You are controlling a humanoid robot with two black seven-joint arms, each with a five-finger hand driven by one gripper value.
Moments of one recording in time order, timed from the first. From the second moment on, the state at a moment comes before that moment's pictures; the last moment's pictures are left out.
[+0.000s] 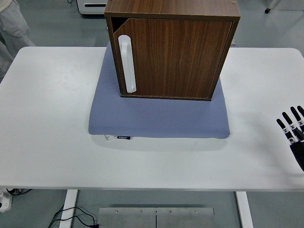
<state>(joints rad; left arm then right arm) 0.15 0.00 -0.17 -0.19 0.09 0.12 -0.04 -0.19 -0.30 1.52 1.28 -0.42 0.61 0.30</state>
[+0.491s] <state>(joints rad) 0.15 0.00 -0.17 -0.19 0.09 0.12 -0.04 -0.19 -0.26 1.52 1.28 -0.42 0.59 0.31</state>
